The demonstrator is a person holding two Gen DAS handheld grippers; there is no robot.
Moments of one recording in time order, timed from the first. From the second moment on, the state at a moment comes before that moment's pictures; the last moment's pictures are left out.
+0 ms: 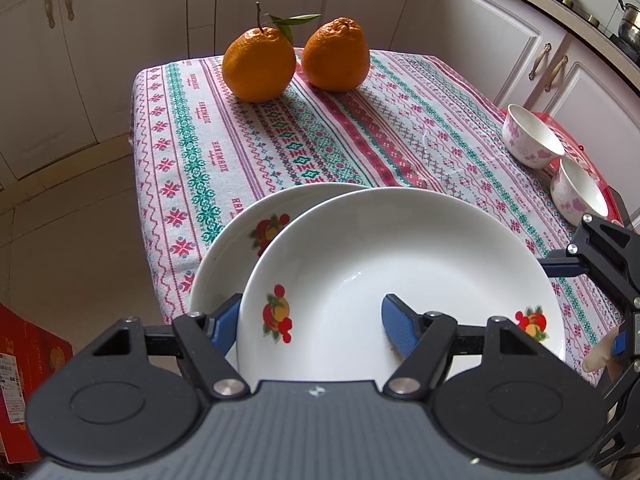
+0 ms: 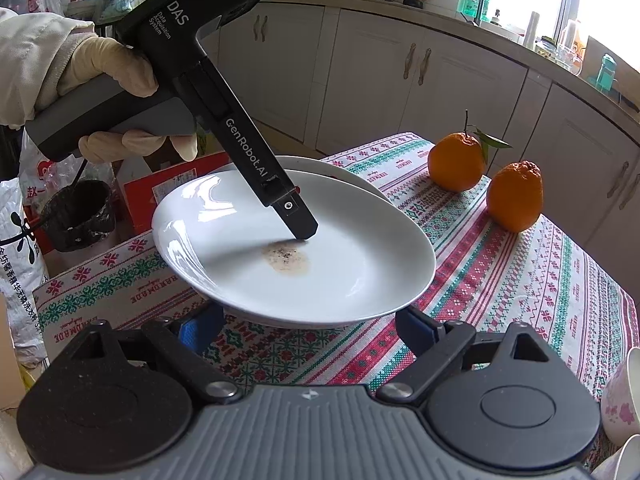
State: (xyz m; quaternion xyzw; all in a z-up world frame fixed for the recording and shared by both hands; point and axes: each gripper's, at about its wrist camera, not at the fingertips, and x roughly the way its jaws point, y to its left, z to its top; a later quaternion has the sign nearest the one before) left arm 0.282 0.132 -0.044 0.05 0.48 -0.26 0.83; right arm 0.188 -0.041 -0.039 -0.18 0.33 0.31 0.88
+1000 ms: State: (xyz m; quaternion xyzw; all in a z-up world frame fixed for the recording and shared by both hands) left arm 0.281 0.141 -0.027 0.08 0.45 -0.23 0.86; right arm 0.188 -0.037 -0.040 -0.19 0.32 0.31 0.87
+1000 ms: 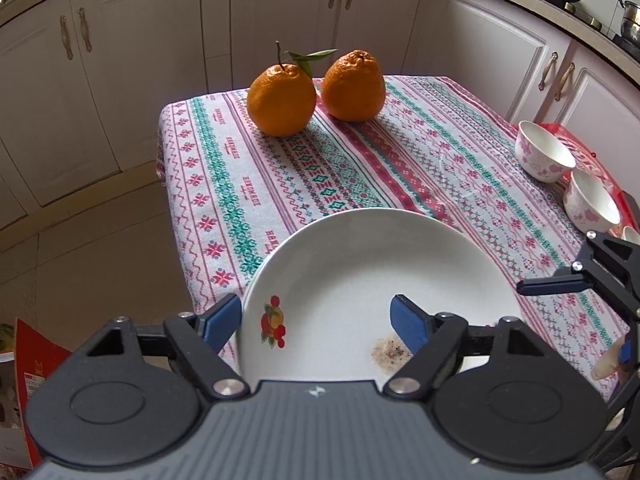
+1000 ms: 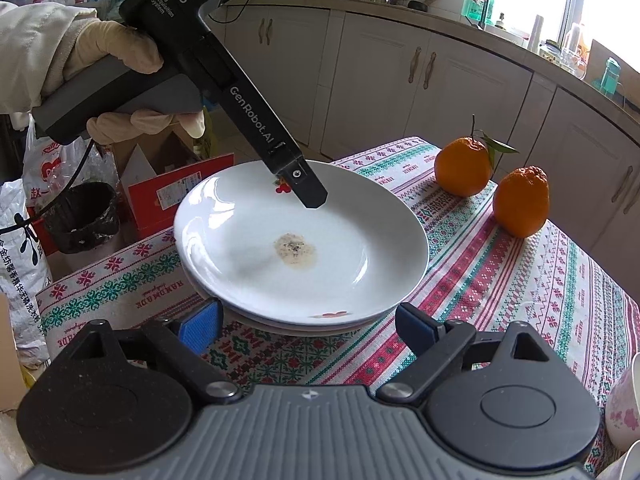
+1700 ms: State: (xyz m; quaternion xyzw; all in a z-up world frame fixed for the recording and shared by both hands) left arm 0.231 0.108 0.016 0.08 0.36 -0.23 0.90; right arm 0.156 -0.085 -0.011 -0.17 0.28 0.25 0.91
